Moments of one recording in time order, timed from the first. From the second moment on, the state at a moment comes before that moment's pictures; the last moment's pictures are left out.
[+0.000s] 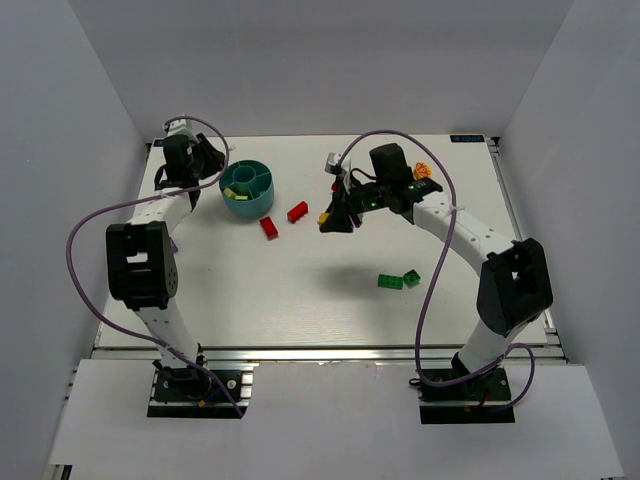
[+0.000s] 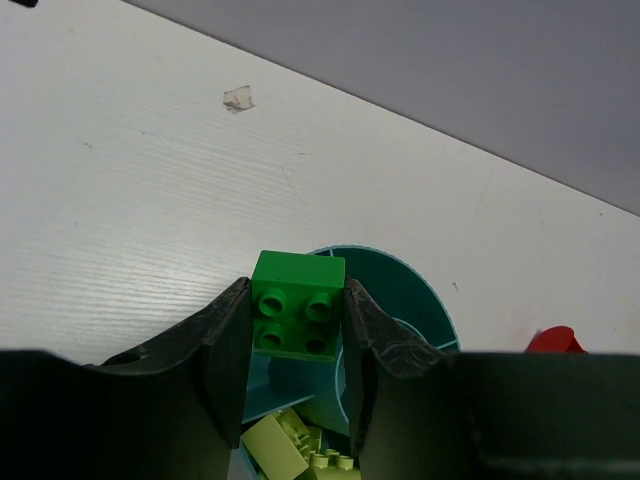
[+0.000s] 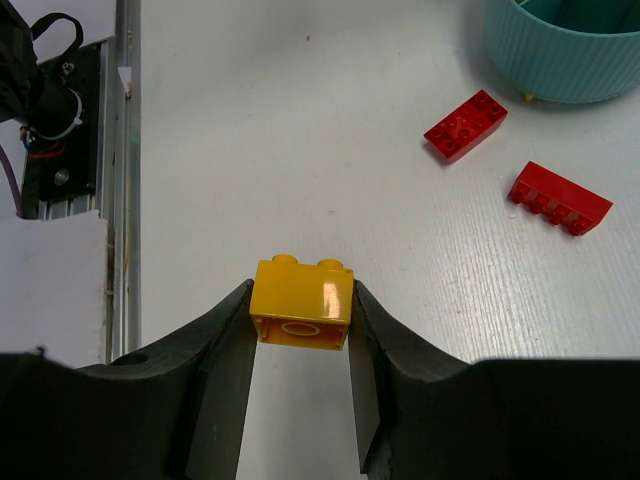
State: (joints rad) left arm 0.05 1.86 1.31 0.21 0.11 -0.42; right arm 0.54 1.69 1.39 -0.36 -0.92 -0.33
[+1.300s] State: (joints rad) left arm 0.05 1.91 1.30 0.28 0.22 -0.30; right arm 0.51 1.69 1.38 -0.36 -0.94 -0.33
